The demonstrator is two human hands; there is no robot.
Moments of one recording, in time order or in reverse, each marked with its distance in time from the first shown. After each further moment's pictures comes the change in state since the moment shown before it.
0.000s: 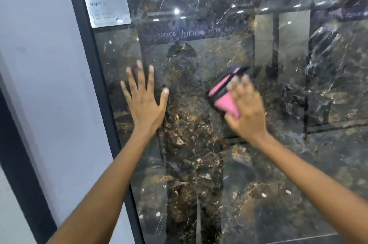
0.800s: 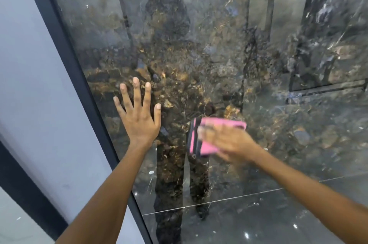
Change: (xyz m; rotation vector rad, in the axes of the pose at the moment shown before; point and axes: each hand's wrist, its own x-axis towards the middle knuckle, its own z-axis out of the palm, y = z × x) left_hand -0.142 -0.015 0.045 -0.002 0.044 0.082; right_hand -0.161 -0.030 0.014 -0.053 -0.399 -0.626
